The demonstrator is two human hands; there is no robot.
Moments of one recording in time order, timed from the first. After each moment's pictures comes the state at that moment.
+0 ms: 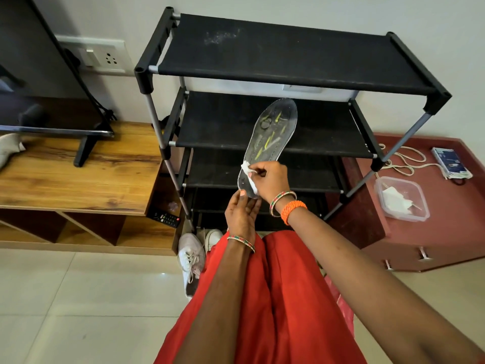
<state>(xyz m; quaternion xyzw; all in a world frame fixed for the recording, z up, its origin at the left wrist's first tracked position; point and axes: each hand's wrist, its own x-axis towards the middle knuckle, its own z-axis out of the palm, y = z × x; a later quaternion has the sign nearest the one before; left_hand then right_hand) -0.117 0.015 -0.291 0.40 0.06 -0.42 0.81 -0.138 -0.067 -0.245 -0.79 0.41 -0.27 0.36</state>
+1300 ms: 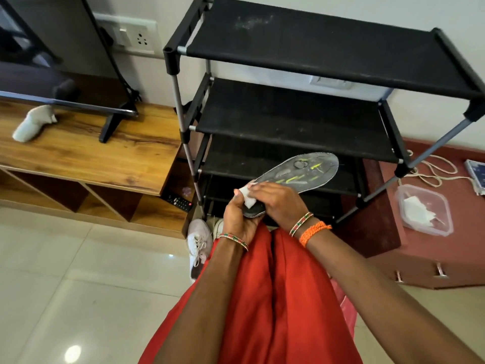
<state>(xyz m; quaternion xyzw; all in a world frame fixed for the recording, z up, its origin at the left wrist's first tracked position) -0.109 0.049 -0.280 0.29 0.13 -0.49 0.81 -0.175 -0.043 -0.266 -0.97 0.03 -0.21 0.12</state>
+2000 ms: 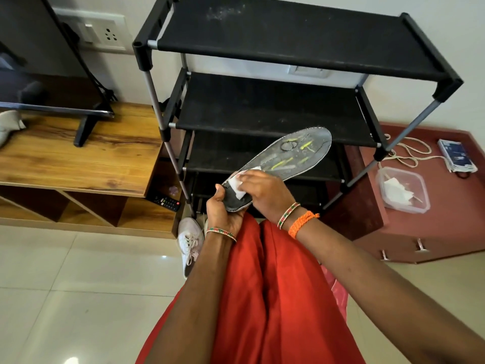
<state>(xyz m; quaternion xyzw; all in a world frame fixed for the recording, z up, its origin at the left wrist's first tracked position) -0.107 0.051 -0.273 0.27 0.15 -0.48 0.82 -0.176 -0.035 -0.255 -0.96 0.07 -0.24 0.10</state>
